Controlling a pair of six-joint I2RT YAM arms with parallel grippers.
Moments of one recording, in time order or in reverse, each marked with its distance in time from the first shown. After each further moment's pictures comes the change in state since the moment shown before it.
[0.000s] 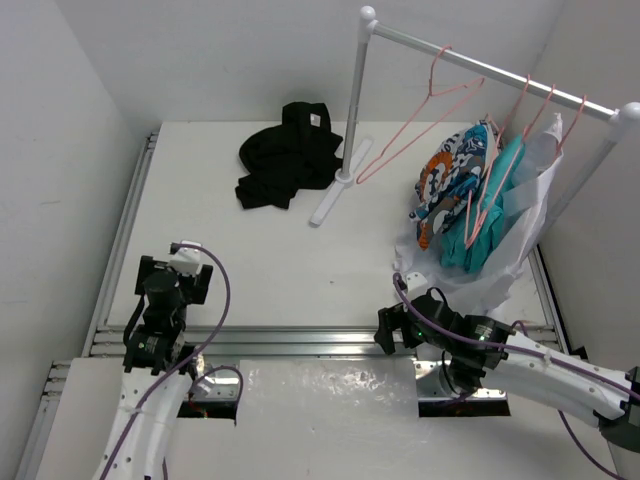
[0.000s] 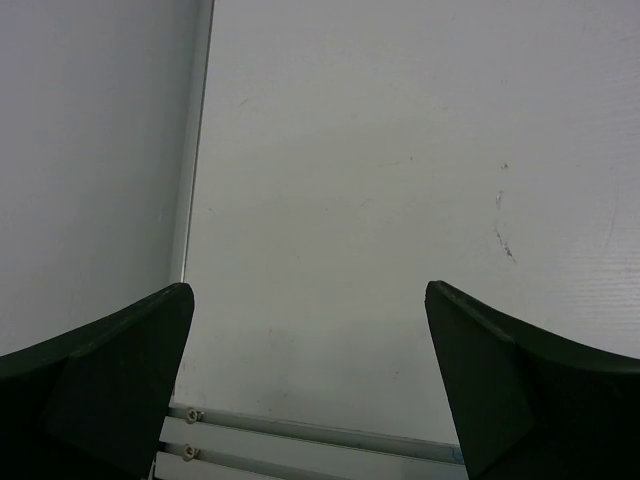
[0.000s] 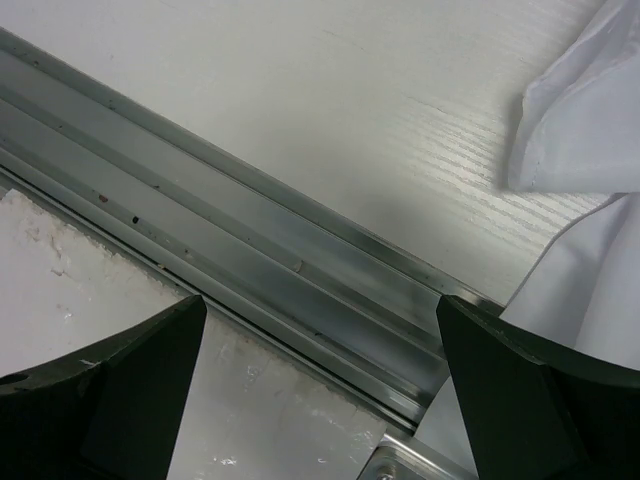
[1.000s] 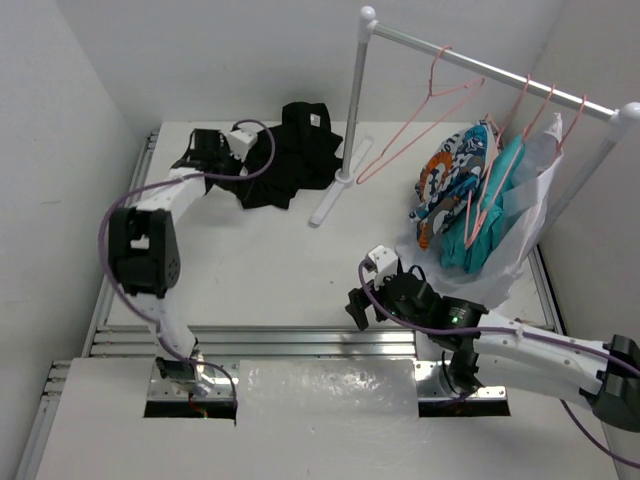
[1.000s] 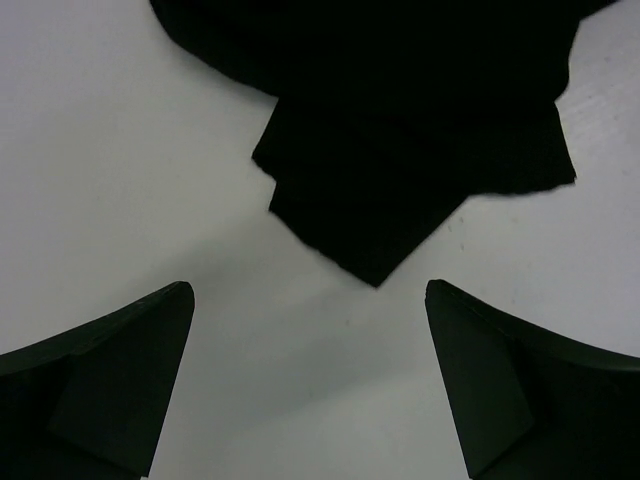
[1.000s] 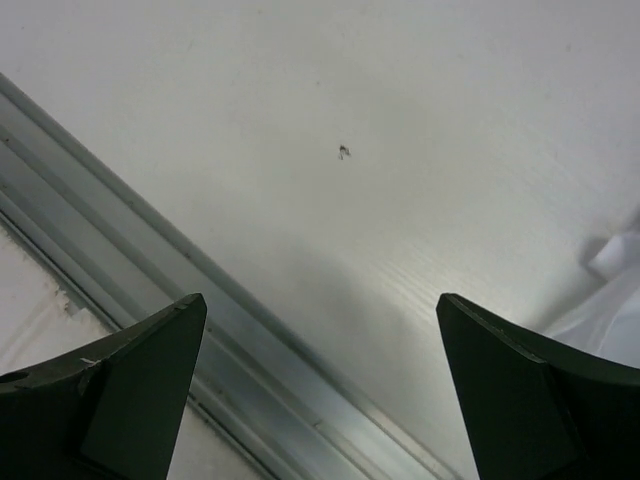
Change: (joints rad) left arm -0.003 1.552 1.057 0.195 0.495 0.070; right arm 0.000 0.292 0.145 0.402 0.043 -0.279
